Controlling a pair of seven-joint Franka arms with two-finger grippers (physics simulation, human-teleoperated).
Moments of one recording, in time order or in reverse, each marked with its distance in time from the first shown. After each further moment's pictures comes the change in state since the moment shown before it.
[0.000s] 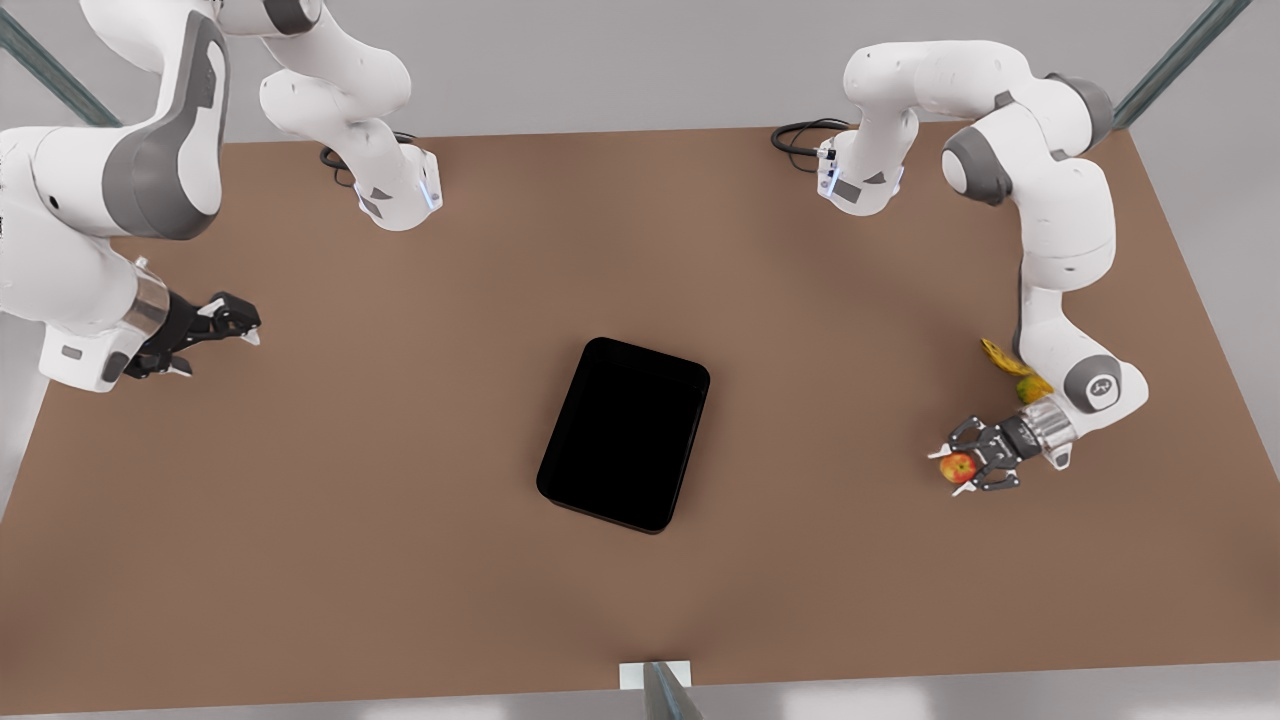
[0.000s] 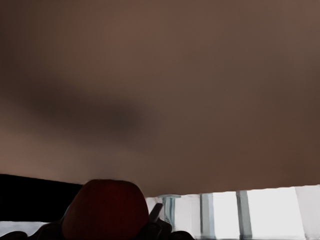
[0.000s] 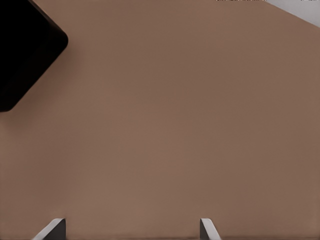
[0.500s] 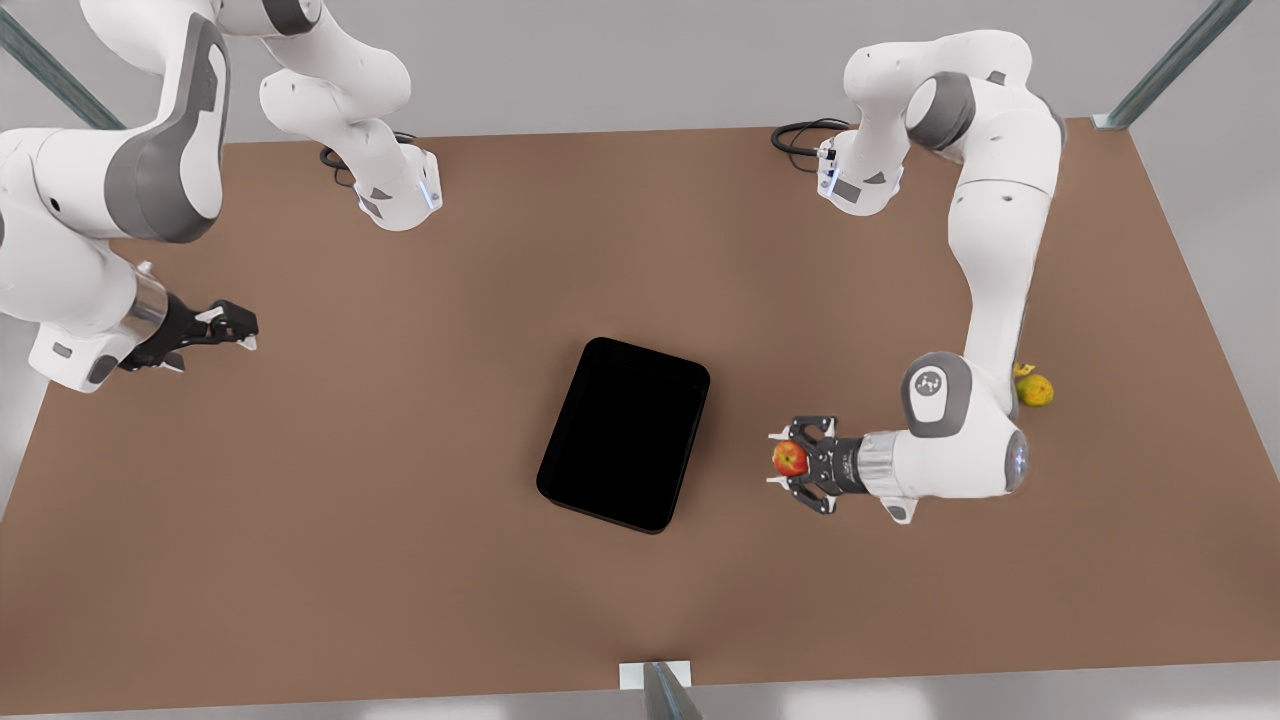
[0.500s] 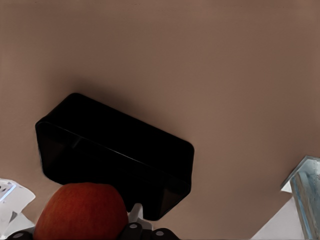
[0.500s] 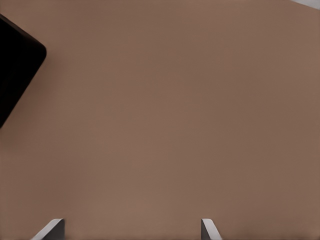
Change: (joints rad) left arm -0.008 -0.052 -0.839 0.477 1.155 0.202 -1.122; right arm -0.005 0.002 -0.001 -0.002 -0.021 -0.001 0.148
